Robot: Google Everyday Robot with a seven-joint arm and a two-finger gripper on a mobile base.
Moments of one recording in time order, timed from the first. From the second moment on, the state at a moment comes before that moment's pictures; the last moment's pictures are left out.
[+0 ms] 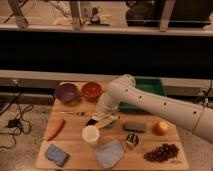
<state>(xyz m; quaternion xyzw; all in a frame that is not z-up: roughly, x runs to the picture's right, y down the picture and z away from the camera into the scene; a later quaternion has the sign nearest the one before) -0.035 0.123 0.756 -0.27 -0.23 -0.04 0.93</state>
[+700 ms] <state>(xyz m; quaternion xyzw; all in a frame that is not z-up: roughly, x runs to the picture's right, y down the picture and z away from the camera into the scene) -0.035 0.124 0.756 -0.27 -0.23 -0.04 0.93</state>
